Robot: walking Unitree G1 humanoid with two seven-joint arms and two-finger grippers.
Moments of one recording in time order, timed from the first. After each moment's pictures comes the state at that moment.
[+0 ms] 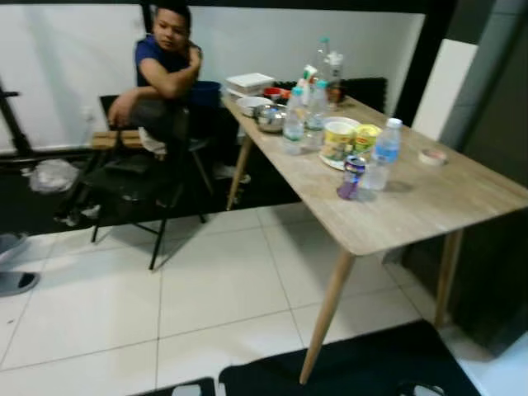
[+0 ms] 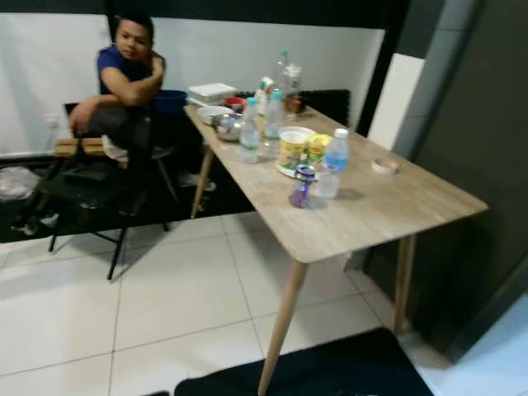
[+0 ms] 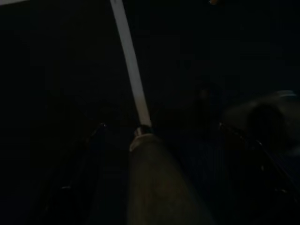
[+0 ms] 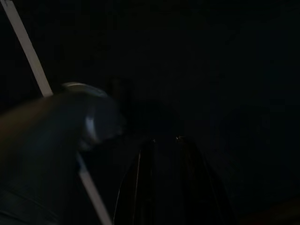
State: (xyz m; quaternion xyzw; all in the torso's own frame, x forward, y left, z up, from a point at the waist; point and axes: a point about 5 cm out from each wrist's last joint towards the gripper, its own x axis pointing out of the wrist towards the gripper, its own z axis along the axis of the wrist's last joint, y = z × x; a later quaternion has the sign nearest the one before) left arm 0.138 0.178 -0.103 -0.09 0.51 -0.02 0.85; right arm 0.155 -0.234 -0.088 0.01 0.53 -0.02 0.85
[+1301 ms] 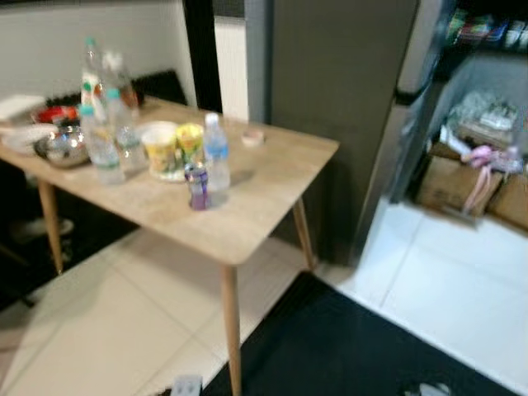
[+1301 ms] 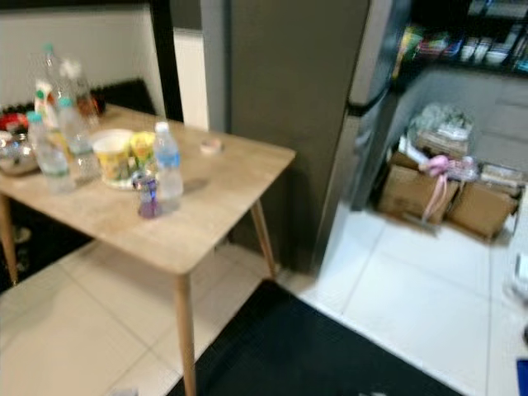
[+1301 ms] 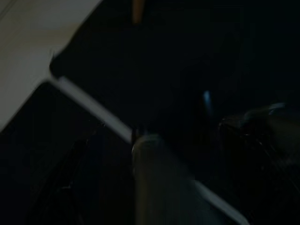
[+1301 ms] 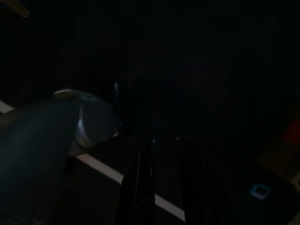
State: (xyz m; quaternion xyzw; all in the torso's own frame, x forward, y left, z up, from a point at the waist) left arm 0.137 0.177 -0.103 -0.09 0.51 -0.01 0.85; right arm 0.151 -0.239 -0.089 0.00 0.53 -0.03 0.84
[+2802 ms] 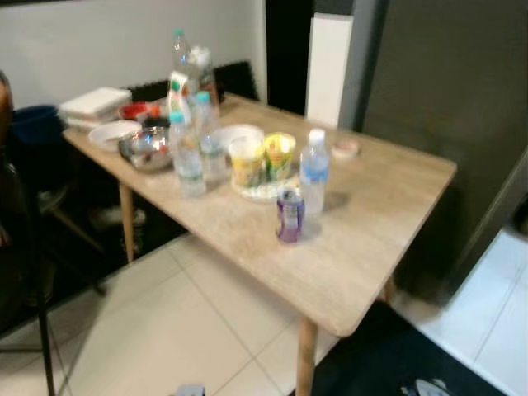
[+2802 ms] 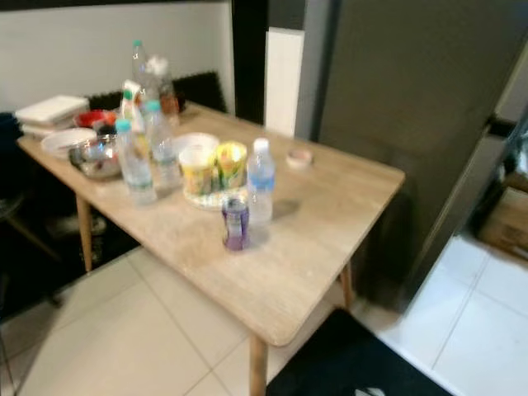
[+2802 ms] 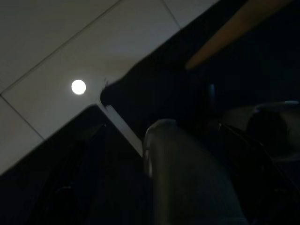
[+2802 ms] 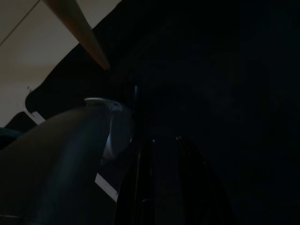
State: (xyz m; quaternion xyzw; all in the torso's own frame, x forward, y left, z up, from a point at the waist) left arm 0.148 0.172 -0.099 -0.11 0.50 -0.04 0.86; right arm 0.160 -0.238 -0.085 0.00 0.52 -0.02 0.85
